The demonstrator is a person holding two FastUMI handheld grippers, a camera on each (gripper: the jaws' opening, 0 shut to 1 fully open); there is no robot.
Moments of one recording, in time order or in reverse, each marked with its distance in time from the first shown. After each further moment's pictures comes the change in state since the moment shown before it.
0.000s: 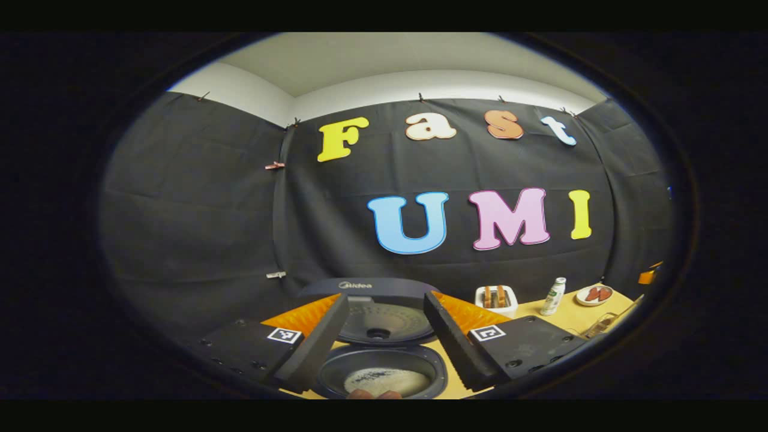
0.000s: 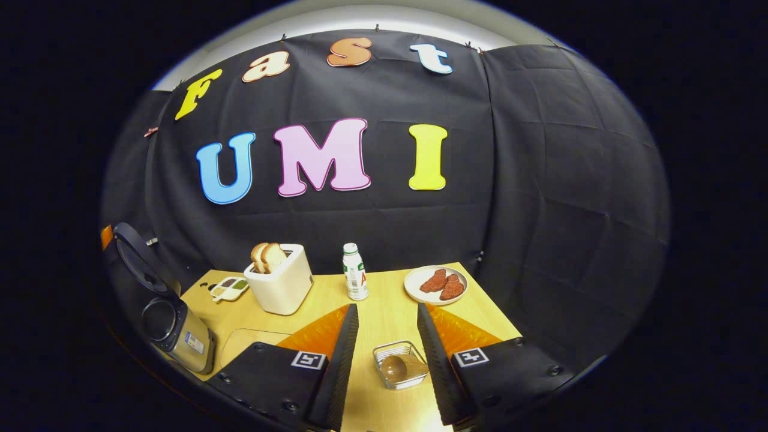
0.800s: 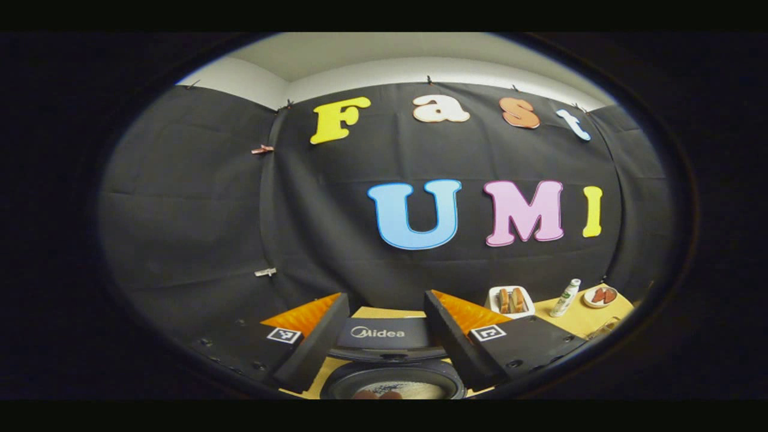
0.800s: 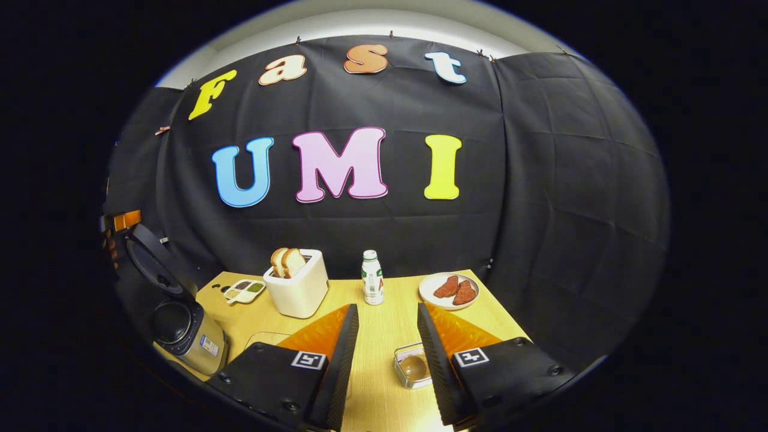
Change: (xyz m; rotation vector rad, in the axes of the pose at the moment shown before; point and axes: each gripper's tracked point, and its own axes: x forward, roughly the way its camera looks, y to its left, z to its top) left arm 0.092 0.023 -0.004 -0.028 0.114 -0.042; right arm -0.021 0.028 0.010 -0.030 -0.027 0.021
